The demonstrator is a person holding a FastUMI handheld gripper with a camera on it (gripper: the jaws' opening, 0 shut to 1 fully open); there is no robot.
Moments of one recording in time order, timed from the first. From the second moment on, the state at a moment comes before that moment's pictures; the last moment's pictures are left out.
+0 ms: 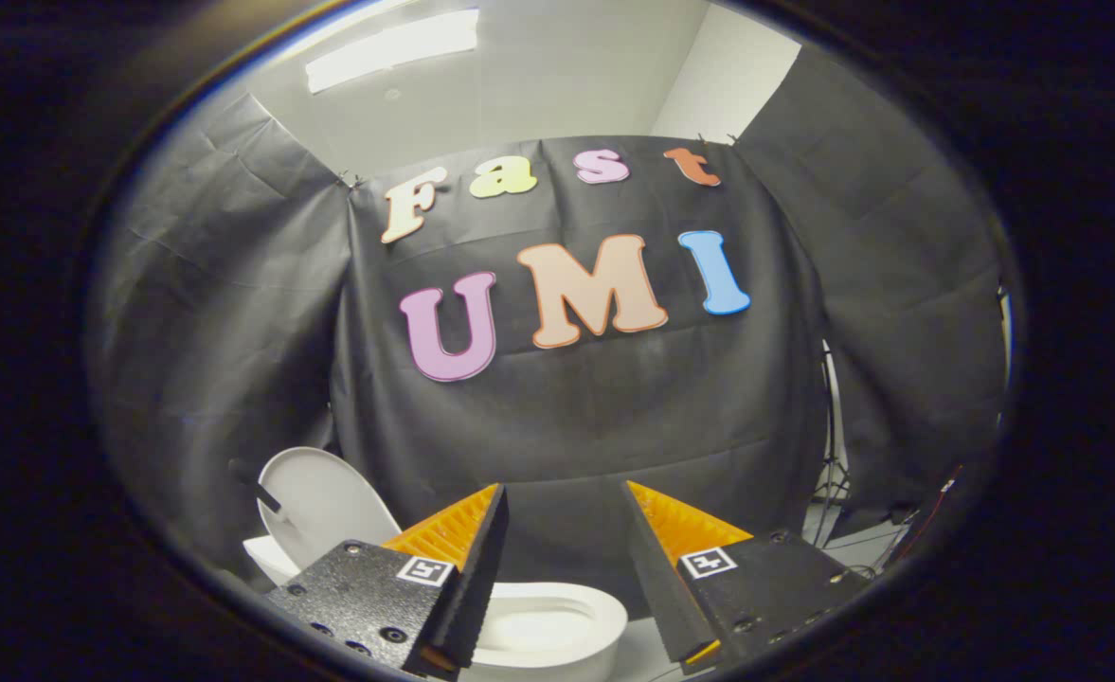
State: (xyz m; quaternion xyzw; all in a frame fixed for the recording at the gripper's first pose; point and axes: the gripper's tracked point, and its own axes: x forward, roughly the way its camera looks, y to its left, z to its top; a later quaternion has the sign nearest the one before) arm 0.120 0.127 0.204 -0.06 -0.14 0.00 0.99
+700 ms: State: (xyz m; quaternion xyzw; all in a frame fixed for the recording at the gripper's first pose) arm 0.103 0.079 0.170 -0.06 -0.09 -0.01 0.99
